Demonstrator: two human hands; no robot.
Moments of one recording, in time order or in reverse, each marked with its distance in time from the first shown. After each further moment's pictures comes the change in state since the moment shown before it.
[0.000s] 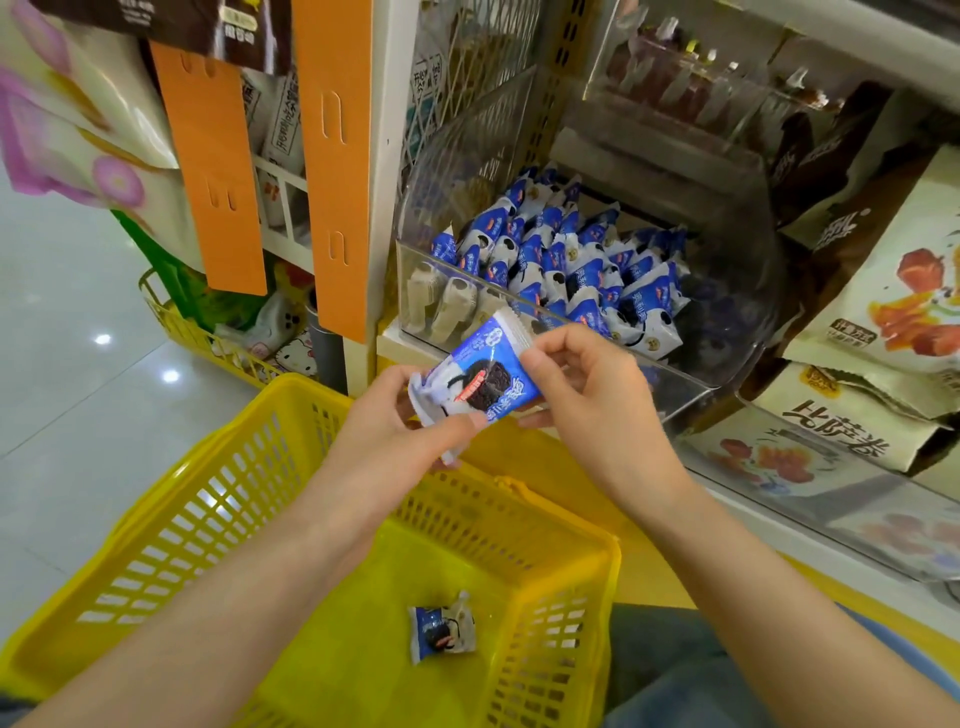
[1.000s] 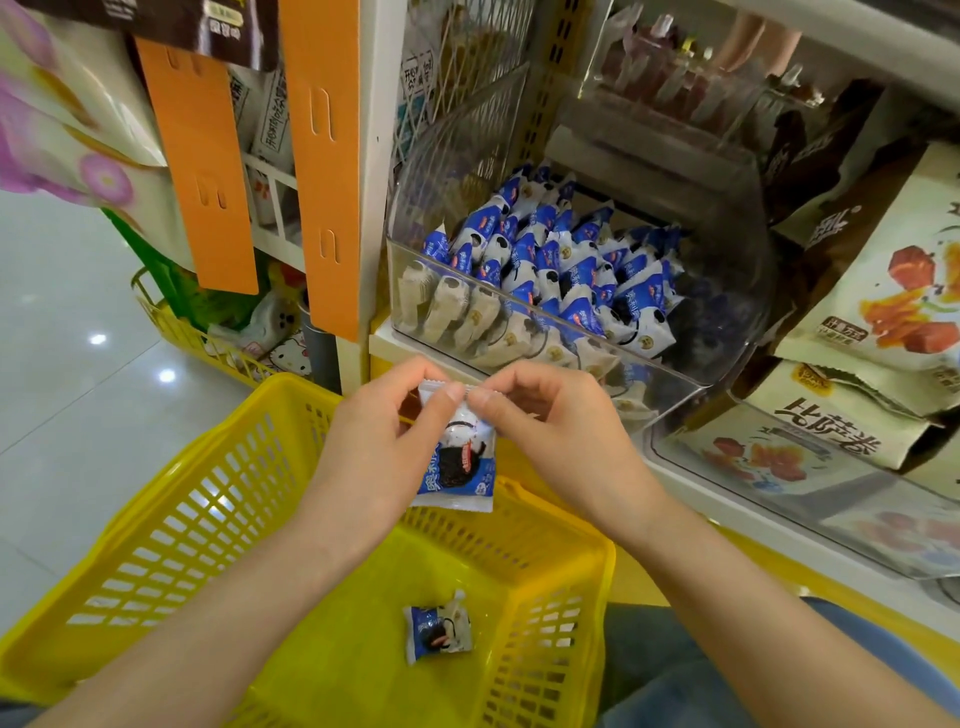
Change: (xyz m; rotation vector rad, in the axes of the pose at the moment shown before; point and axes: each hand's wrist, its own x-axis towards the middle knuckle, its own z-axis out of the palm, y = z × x) left_hand -0.002 0.000 -0.001 0.369 0.016 0.404; right_hand -0.008 0.009 0.006 -0.102 -0.162 -0.108
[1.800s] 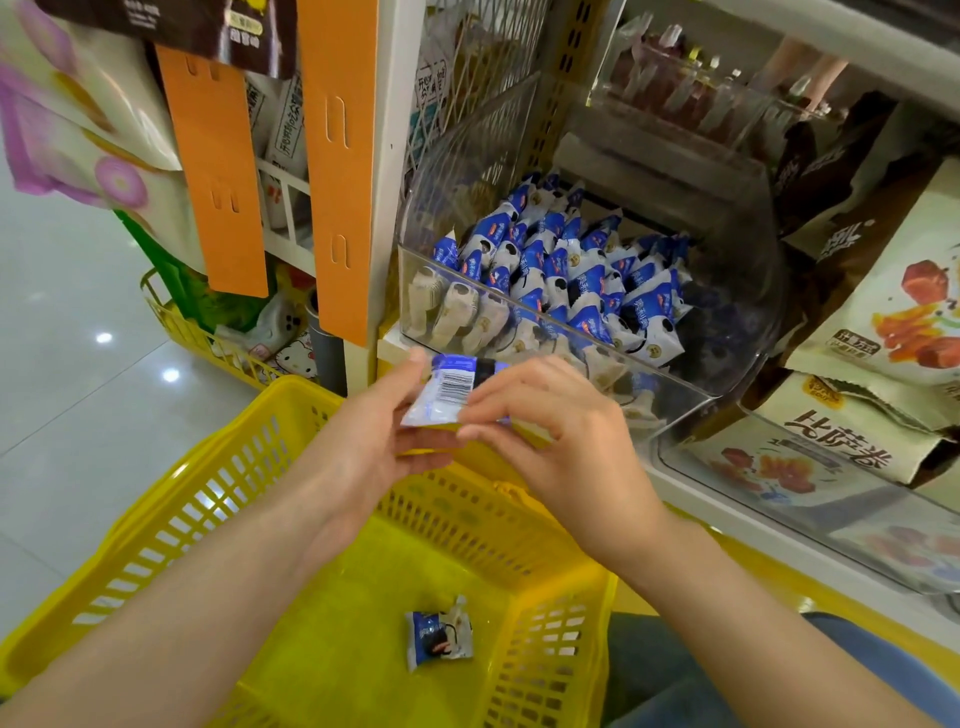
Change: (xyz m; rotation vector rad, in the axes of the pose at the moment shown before) left_hand 0.014 -0.001 -0.009 -0.563 -0.133 -0.611; right_hand -0.004 -0.002 0.000 -0.346 0.089 -0.526
